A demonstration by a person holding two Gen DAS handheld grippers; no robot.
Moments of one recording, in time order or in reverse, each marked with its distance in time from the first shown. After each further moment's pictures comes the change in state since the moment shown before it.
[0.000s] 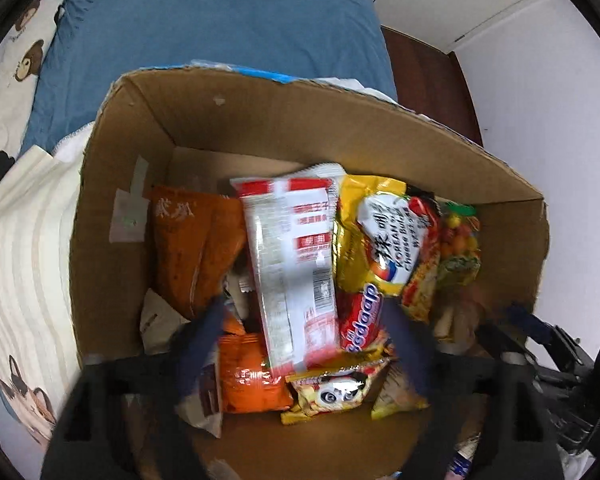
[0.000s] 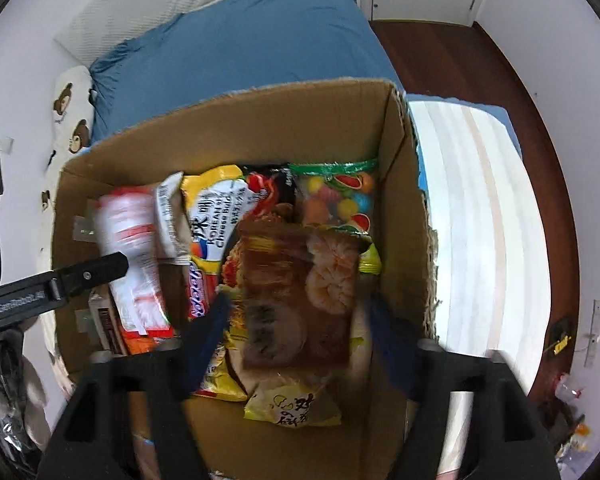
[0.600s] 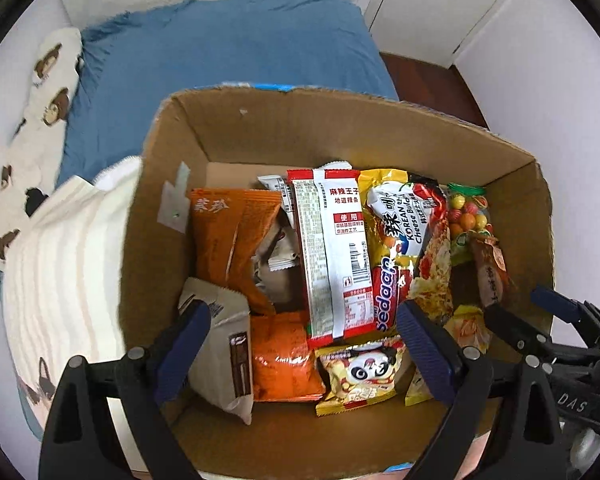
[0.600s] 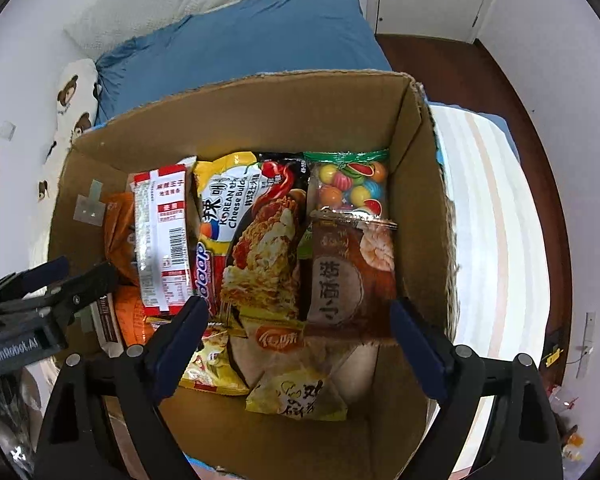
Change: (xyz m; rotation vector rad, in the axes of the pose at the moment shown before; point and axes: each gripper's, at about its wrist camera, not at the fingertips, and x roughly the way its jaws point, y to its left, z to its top) left arm -0.037 -0.008 -0.050 0.083 -0.190 0.133; right arm -0.010 0.020 -0.030 -0.052 -0.069 -0.028
